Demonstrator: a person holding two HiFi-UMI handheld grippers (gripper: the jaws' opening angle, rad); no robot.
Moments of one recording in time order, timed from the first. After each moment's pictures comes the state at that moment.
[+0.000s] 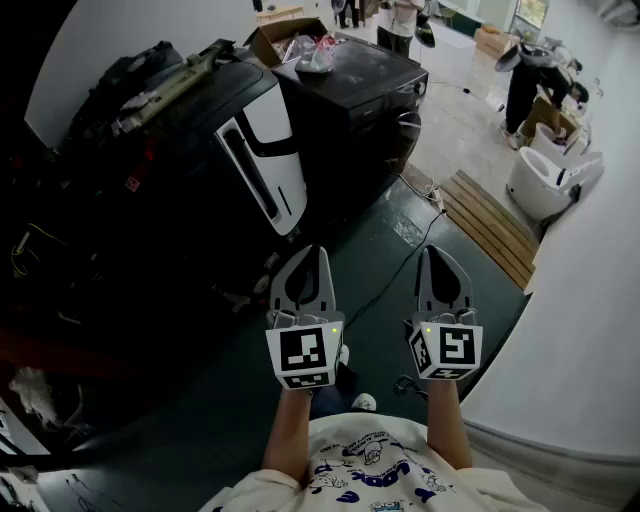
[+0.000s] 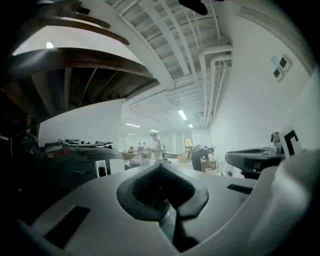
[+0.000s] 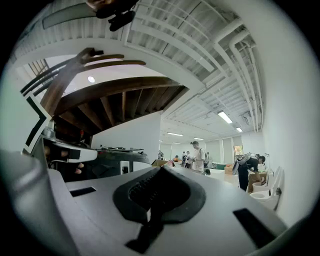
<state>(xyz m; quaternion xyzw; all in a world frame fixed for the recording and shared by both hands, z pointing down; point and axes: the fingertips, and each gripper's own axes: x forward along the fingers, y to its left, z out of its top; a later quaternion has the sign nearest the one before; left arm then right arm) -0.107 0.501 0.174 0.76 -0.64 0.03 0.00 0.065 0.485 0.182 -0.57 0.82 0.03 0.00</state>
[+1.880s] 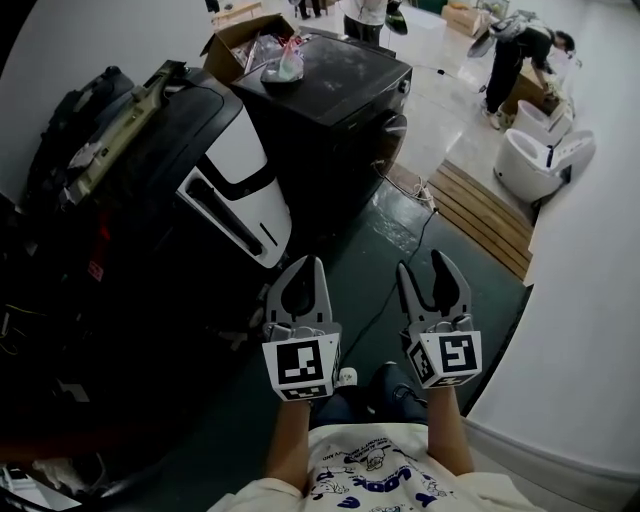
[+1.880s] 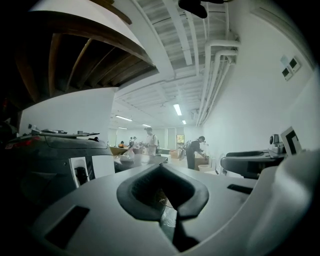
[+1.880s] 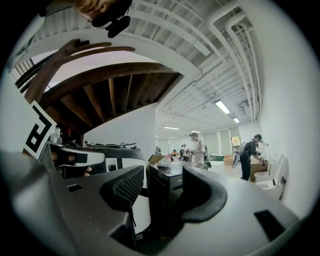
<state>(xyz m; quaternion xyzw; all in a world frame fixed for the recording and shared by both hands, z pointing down) -0.140 0.307 0.206 0.80 -0.60 0.05 0.03 0.022 0.313 0.217 -0.58 0.81 -0.02 0.00</state>
